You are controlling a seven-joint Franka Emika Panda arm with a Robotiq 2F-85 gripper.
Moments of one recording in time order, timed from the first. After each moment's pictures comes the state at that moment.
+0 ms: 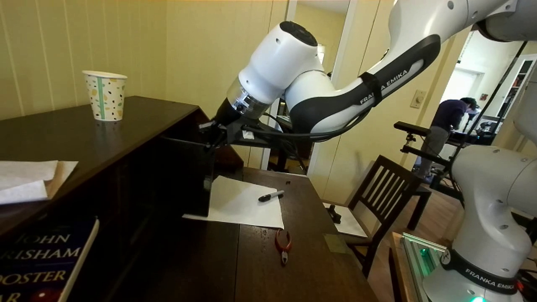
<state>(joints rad) 0.77 0.17 -0.56 -2.12 -0.69 2.80 1.36</state>
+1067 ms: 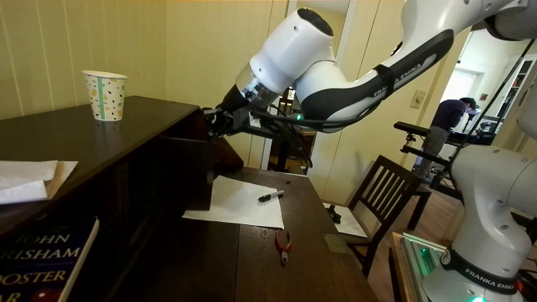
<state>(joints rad) 0.79 0.09 -0.57 -2.15 -0.79 2.81 1.47</state>
